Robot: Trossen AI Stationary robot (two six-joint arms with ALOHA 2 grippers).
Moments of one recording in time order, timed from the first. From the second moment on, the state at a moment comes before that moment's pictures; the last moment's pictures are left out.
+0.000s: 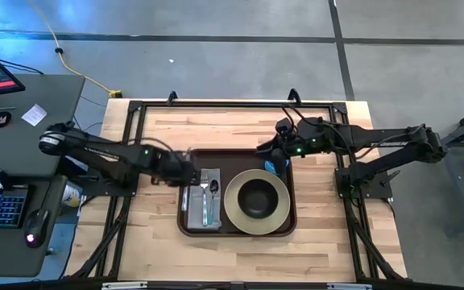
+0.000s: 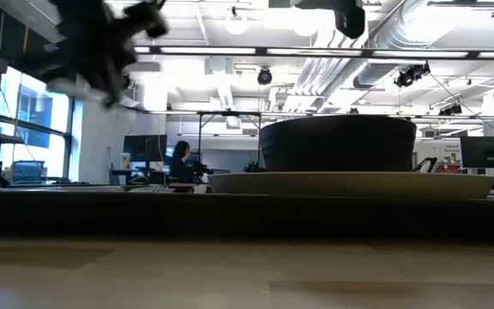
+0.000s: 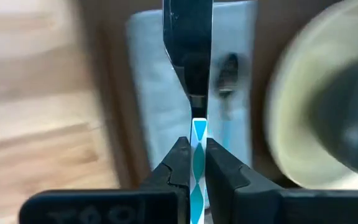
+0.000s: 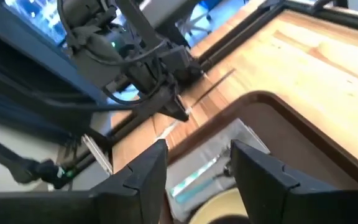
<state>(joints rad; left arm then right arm) -0.15 1.25 0.97 -0.87 -0.10 -1.59 -0.03 1.19 1.10 -0.27 0.01 0.69</state>
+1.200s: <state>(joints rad) -0.30 1.60 0.93 -0.64 -0.07 -1.78 -0.02 1.07 1.10 -0.44 -0.16 0.41</state>
